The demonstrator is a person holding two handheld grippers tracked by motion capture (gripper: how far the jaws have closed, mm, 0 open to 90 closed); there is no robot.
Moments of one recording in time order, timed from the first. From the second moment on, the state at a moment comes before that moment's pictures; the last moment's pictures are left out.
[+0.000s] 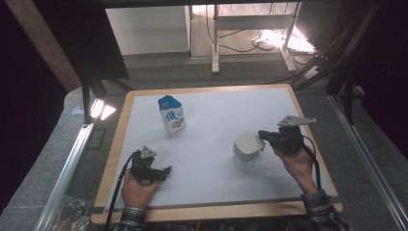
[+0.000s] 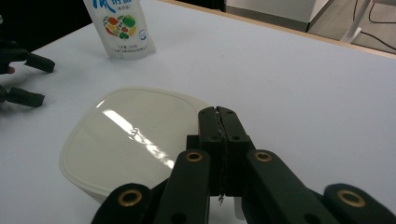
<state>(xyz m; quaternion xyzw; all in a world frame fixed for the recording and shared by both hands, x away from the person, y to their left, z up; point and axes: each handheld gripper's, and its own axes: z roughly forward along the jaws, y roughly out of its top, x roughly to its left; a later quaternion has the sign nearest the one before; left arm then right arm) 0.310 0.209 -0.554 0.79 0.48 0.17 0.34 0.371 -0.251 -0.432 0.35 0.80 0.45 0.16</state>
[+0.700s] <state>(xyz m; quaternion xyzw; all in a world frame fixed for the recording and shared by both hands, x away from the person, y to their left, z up) 0.310 0.208 -0.554 0.79 0.48 0.17 0.34 0.372 -0.257 -0.435 0.35 0.80 0.46 0.17</state>
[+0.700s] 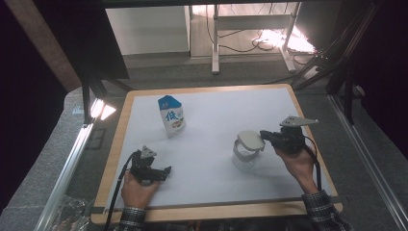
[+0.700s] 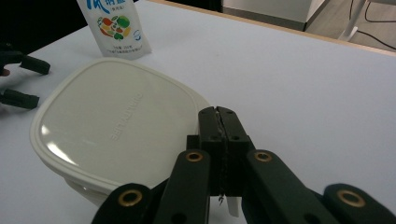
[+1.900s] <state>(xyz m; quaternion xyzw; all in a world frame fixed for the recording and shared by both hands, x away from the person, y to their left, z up) 0.310 0.208 -0.554 0.79 0.48 0.17 0.34 0.369 -0.253 -0.435 0.34 0.80 0.46 0.17</state>
